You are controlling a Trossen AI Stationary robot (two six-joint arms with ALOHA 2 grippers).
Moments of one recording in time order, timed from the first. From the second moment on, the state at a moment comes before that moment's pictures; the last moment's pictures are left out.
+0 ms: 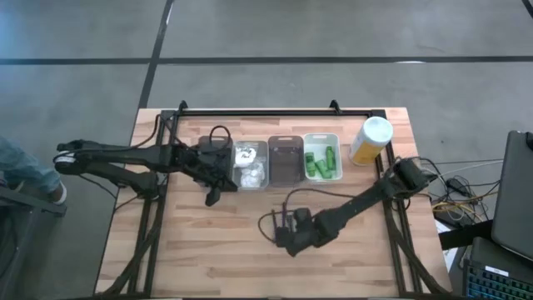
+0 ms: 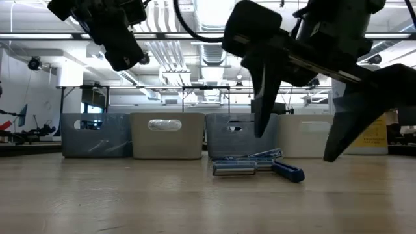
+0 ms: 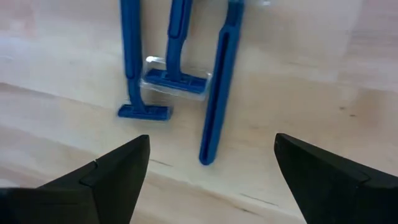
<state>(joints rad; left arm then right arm) 0.05 1.05 0.77 -0.37 0.25 -0.25 0.47 1.95 1.31 -0.60 0.16 1.95</state>
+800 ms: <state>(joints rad) -0.07 1.02 0.55 -0.04 0.23 -0.47 0.48 2.17 1.63 -0.97 0.16 1.83</state>
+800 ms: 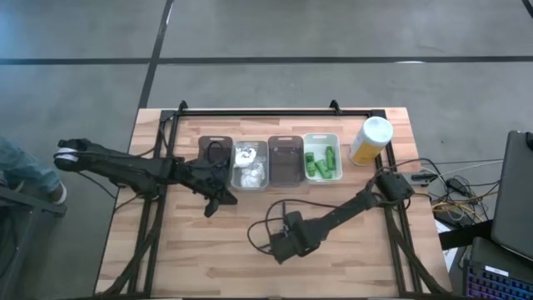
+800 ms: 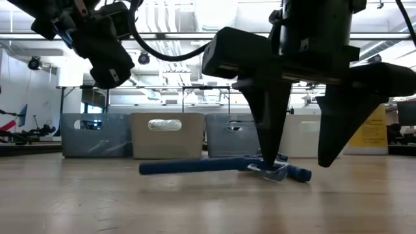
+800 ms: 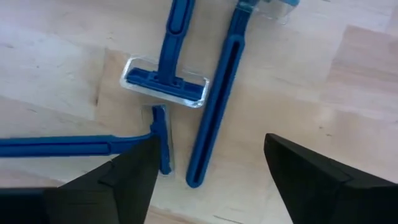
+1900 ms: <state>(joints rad) -0.07 1.02 0.55 -0.04 0.18 -0.48 0.48 2.15 1.60 -0.92 0.24 1.85</state>
